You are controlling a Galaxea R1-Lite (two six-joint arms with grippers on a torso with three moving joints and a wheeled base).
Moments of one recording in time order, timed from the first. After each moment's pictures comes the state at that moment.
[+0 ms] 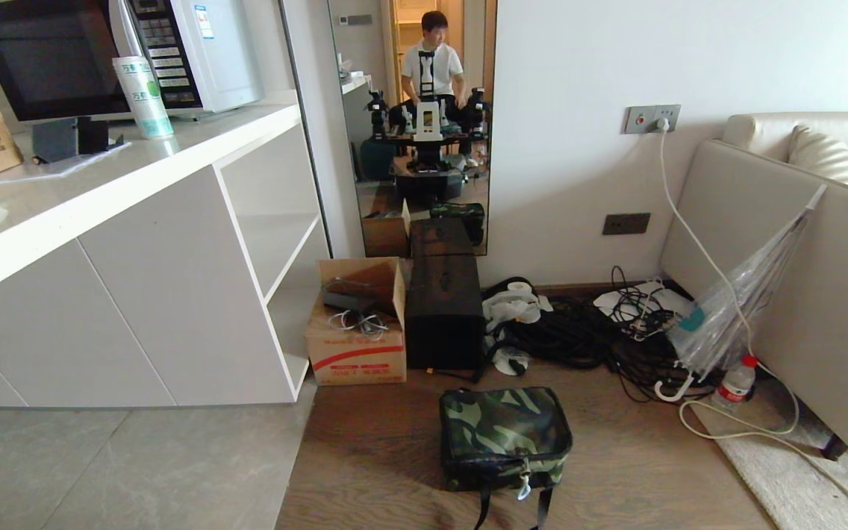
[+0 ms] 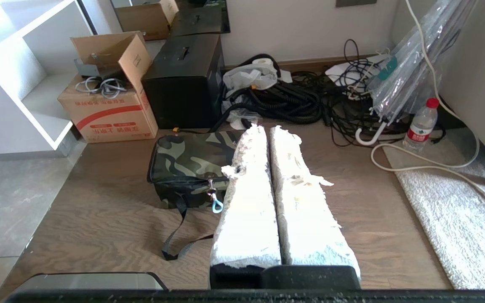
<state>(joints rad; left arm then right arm) 0.00 0.00 0.00 -0.02 0.02 -0.04 0.01 0.00 -0.03 0.09 0.01 0.05</state>
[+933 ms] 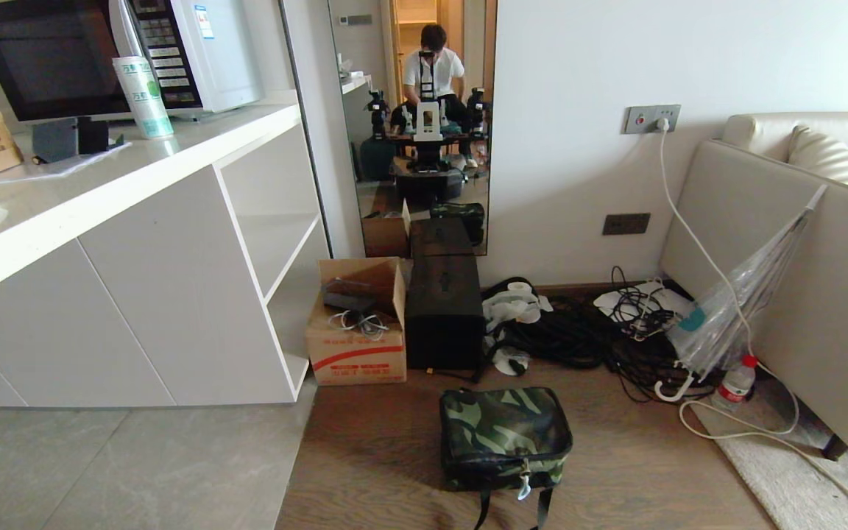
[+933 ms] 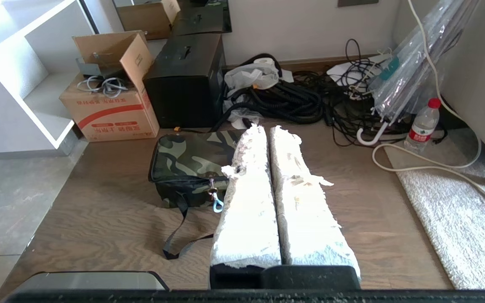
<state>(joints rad) 0.00 0.00 0.00 -0.02 0.02 -0.04 0.01 0.00 -0.04 0.09 0.01 0.05</state>
